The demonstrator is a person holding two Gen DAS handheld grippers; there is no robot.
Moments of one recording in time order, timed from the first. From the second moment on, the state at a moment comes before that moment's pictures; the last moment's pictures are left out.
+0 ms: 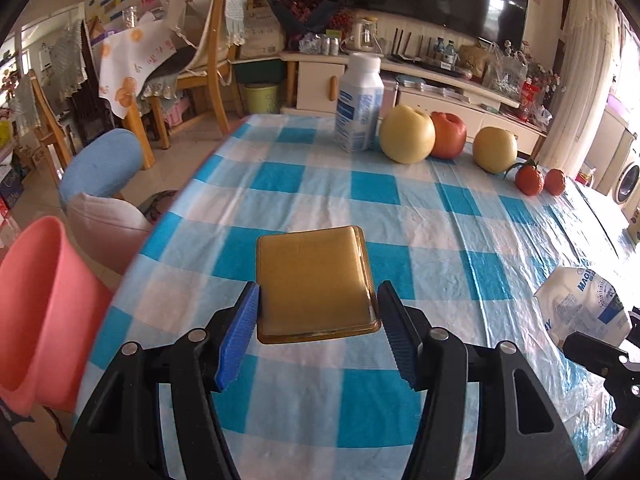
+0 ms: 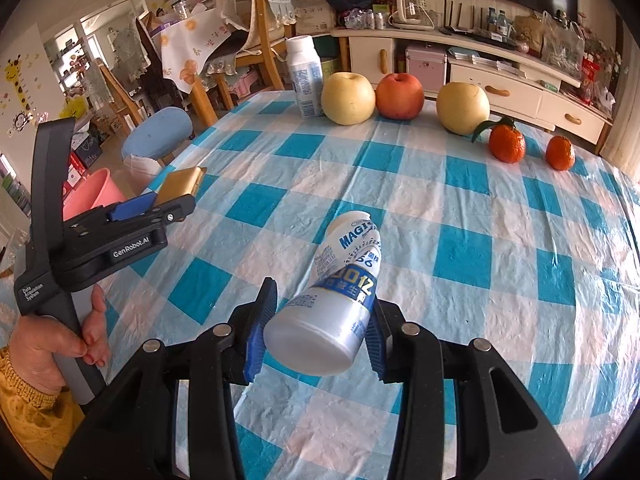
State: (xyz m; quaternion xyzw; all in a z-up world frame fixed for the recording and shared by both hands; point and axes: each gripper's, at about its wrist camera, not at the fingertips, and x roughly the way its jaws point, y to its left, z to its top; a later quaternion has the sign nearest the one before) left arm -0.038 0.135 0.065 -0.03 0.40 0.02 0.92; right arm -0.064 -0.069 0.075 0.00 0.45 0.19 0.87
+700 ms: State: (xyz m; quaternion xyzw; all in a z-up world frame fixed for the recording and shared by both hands) left arm -0.060 0.198 0.101 -0.02 0.35 0.07 0.94; right arm -0.072 0.007 0.086 -0.03 0.43 0.24 0.87
